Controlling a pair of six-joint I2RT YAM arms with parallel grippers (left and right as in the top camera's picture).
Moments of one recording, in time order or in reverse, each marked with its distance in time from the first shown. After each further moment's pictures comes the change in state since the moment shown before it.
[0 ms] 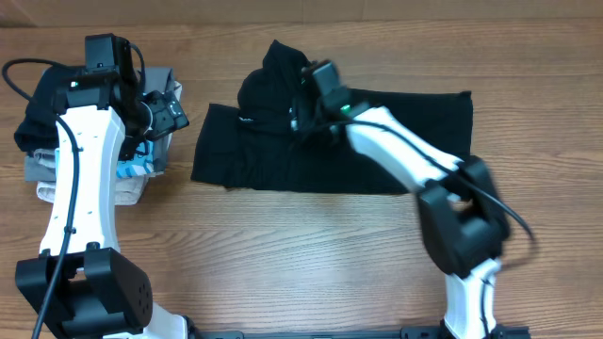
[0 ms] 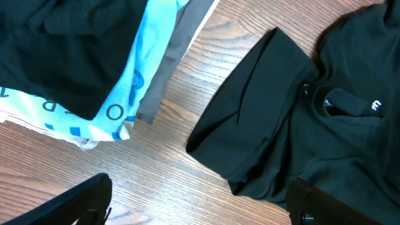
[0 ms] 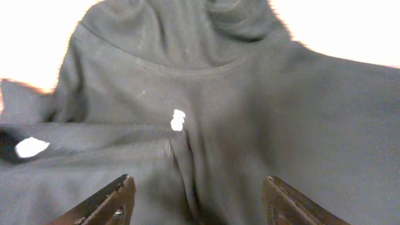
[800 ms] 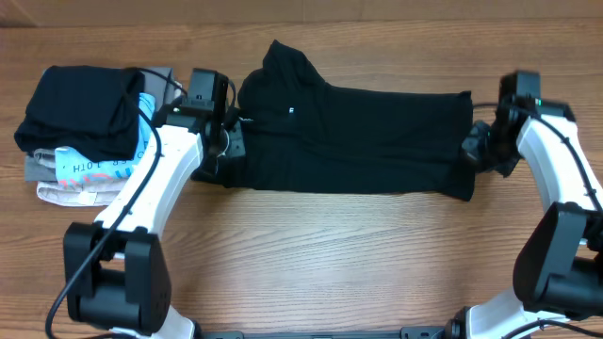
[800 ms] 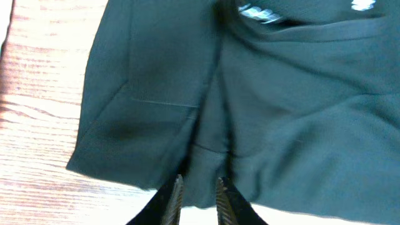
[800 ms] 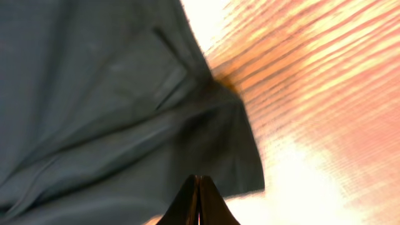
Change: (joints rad) left arm -0.296 0.028 -0.321 0.341 -0.027 0.009; right arm -0.712 -0.308 -0.317 -0.441 -0.077 0.010
